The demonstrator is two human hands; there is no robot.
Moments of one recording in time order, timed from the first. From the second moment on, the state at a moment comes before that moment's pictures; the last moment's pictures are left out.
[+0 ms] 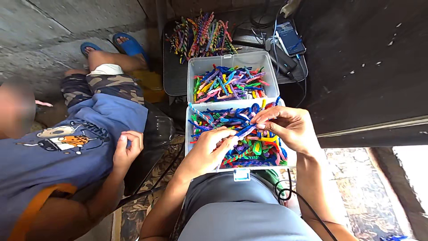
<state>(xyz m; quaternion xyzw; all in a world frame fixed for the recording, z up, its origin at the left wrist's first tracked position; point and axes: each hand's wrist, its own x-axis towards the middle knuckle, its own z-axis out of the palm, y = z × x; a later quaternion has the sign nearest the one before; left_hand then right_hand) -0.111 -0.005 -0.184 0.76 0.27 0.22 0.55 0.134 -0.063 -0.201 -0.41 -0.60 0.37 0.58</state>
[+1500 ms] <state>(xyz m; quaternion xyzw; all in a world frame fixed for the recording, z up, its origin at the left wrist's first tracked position) -0.090 0.009 -0.166 0.95 0.21 0.20 0.09 0.095 -0.062 -0.200 -0.52 -0.77 0.06 0.36</state>
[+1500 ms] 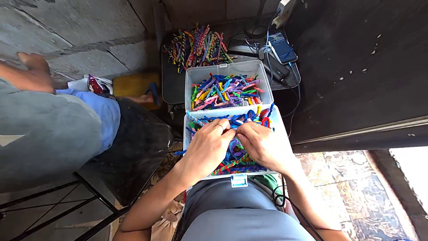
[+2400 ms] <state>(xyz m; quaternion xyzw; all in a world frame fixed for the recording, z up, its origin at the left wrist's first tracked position) -0.076 0.037 -0.193 0.90 0.27 -0.10 0.33 0.128 -0.048 -0.208 -0.69 -0.67 0.23 0.13</state>
